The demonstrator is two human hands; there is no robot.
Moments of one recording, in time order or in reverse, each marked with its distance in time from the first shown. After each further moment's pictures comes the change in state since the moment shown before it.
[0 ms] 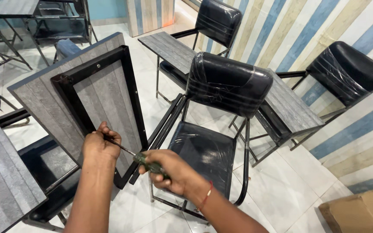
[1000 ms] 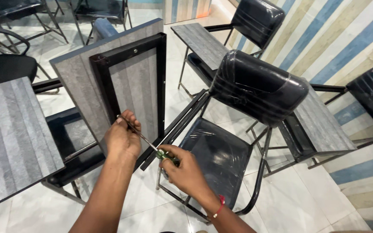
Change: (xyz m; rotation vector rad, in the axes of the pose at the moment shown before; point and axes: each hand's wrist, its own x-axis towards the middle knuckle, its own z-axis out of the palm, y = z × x) left_hand -0.026 -0.019 -0.019 0.034 -0.126 0.196; right_hand -0.011 0.008 0.020 -0.951 0.371 -0.275
